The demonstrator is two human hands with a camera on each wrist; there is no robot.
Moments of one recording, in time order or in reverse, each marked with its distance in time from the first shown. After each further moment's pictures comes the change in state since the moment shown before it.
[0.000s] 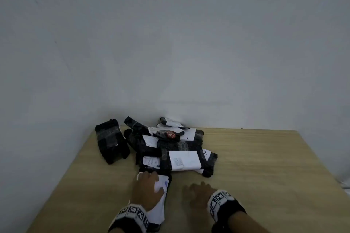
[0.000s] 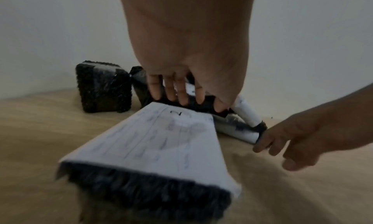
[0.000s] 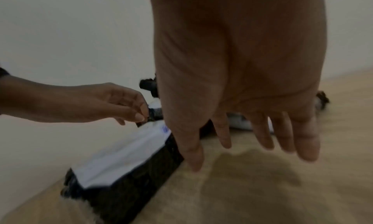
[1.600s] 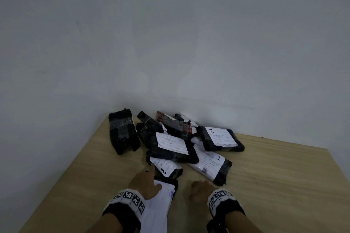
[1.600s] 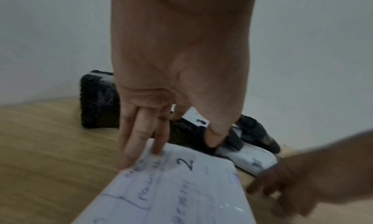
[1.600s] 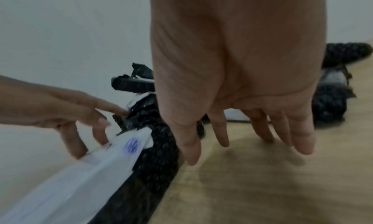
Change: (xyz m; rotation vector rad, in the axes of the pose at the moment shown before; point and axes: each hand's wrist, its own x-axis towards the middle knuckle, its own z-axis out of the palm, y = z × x) left_hand -0.023 -0.030 -0.026 -0.096 -0.360 -0.311; right_hand 0.042 -0.032 -0.002 -0.105 -0.114 -0.002
